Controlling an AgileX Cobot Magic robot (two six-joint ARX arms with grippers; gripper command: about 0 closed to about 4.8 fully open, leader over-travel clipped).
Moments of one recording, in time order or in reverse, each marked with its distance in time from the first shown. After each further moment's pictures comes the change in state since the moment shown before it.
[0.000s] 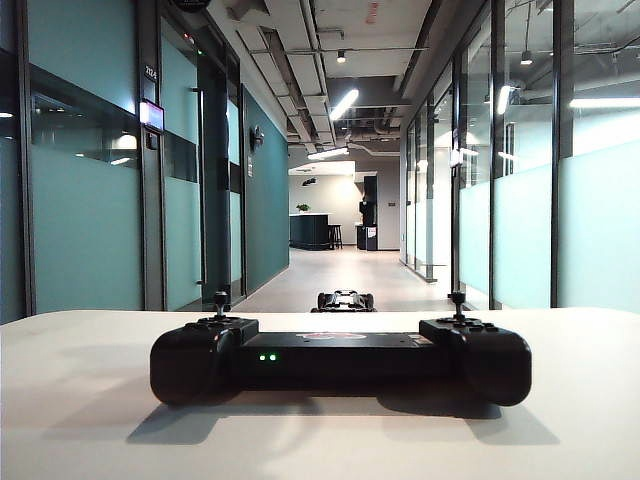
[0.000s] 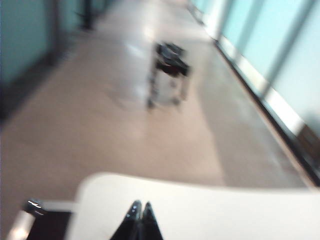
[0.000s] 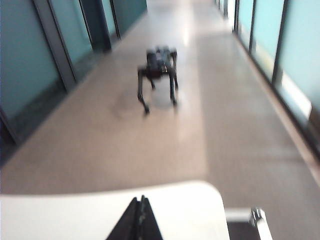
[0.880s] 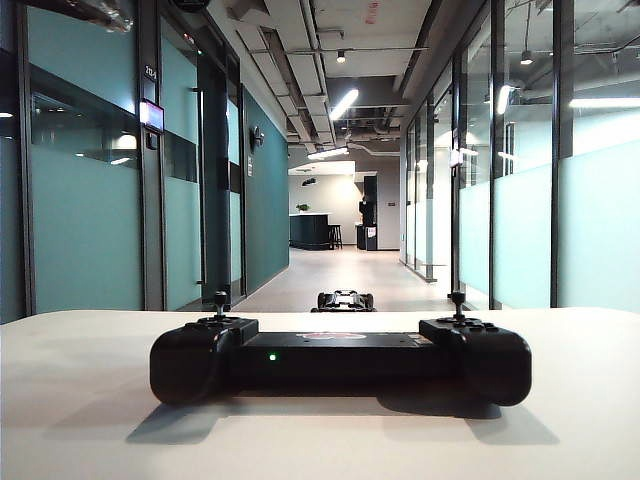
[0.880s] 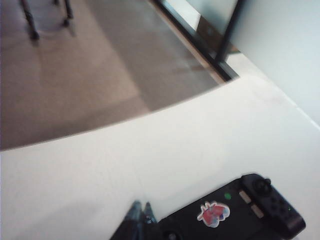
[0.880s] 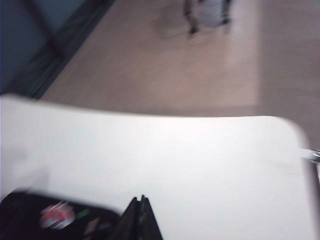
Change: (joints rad) left arm -0.447 0.349 0.219 -0.123 -0.006 0.045; right arm 0.391 0.209 0.100 -0.188 0.128 0.087
